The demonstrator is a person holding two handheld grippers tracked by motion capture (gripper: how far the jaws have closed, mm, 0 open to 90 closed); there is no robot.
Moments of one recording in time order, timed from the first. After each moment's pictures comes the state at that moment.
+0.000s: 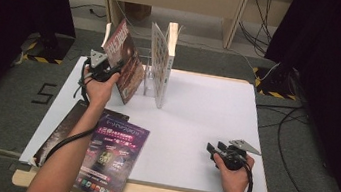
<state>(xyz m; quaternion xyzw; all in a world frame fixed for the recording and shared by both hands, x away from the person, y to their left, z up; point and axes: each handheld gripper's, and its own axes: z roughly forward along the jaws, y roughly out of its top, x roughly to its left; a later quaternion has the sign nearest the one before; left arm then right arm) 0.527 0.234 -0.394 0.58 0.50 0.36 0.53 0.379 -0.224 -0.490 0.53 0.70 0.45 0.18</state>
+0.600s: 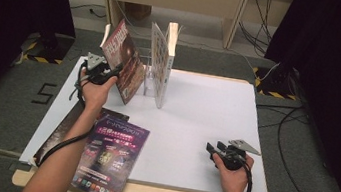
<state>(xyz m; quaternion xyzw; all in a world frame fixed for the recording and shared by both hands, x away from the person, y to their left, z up) 0.516 0.243 -0.399 0.59 0.51 0.34 0.53 0.379 -0.222 -0.489 0.53 0.70 0.45 0.18</state>
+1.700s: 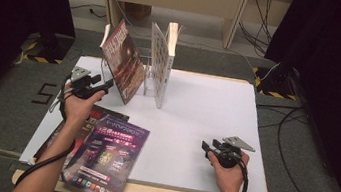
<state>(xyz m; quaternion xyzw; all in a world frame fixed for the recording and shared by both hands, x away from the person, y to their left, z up) 0.466 0.276 -0.413 0.62 0.52 0.29 0.51 0.380 -0.204 -0.479 0.51 0.71 0.44 0.18</state>
